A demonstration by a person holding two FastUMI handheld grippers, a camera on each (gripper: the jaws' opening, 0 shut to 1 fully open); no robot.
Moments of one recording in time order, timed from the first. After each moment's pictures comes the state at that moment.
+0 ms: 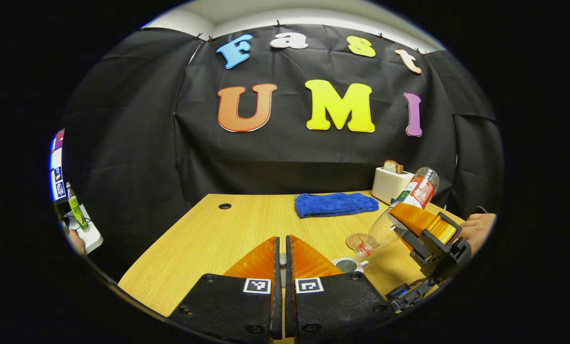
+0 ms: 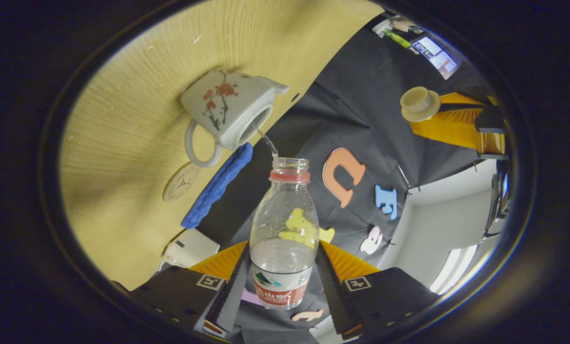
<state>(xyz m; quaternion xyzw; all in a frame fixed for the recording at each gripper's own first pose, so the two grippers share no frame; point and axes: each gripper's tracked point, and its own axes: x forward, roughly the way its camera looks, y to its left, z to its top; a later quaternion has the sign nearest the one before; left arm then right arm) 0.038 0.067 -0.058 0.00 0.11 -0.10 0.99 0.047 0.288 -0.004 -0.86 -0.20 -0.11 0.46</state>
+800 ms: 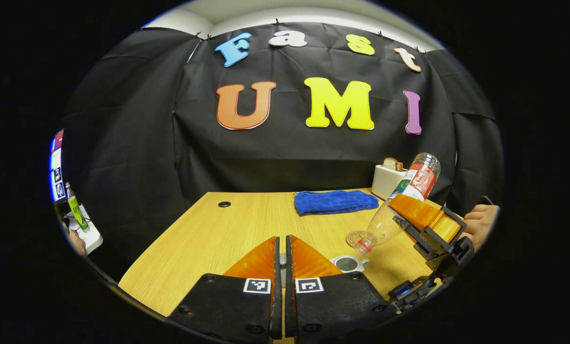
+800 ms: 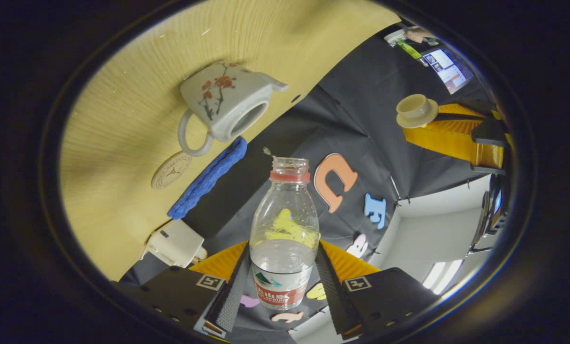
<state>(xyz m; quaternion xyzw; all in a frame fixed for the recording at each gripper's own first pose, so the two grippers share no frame) 0.038 0.066 -0.060 0.01 0.12 -0.11 0.99 0.039 0.297 0.011 -0.87 -0.22 -0.13 0.42</state>
